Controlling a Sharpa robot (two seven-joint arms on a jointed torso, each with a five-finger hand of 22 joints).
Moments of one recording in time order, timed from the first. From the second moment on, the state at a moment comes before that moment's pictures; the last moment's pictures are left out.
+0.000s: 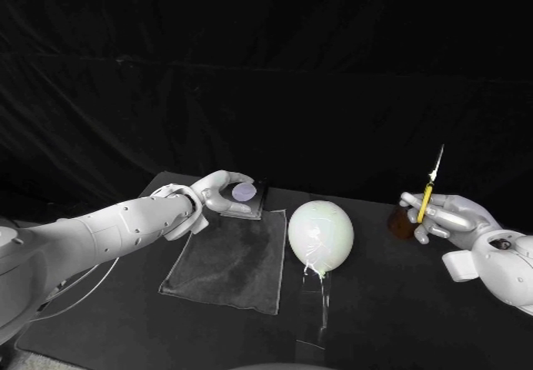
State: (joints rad) left arm 1.06 -0.72 -0.05 0.92 -0.91 -0.23 0.47; left_hand 1.62 -0.24 0.05 0.26 0.06 0.49 0.16 0.13 0.23 0.46 0.20 0.05 0.04 0.26 0.22 0.04 0.16 0.09 0.19 0.29 0.09 0.03; right arm 1.25 -1.00 -0.21 1.53 -0.13 -0.33 0.20; right_hand 1.30 0.01 0.38 0.28 0.05 0.93 0.05 0.44 0.87 1.08 0.13 0.74 1.05 1.47 -0.10 1.27 1.00 0.14 1.37 0.01 0.75 0.87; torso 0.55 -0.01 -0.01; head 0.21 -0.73
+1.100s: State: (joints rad) left arm 1.06 -0.63 -0.05 0.78 -1.26 -0.21 0.31; left_hand 1.63 -0.29 -0.09 0.30 0.06 0.40 0.15 0.10 0.19 0.31 0.15 0.04 0.04 0.17 0.16 0.03 0.12 0.13 0.17 0.28 0.08 0.03; right arm 1.25 -1.00 -0.21 1.55 -0.17 -0.33 0.19; right_hand 1.31 0.01 0.38 0.28 0.05 0.93 0.05 0.42 0.86 1.08 0.13 0.74 1.06 1.47 -0.10 1.27 1.01 0.13 1.37 0.01 0.75 0.88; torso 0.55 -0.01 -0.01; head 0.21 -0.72
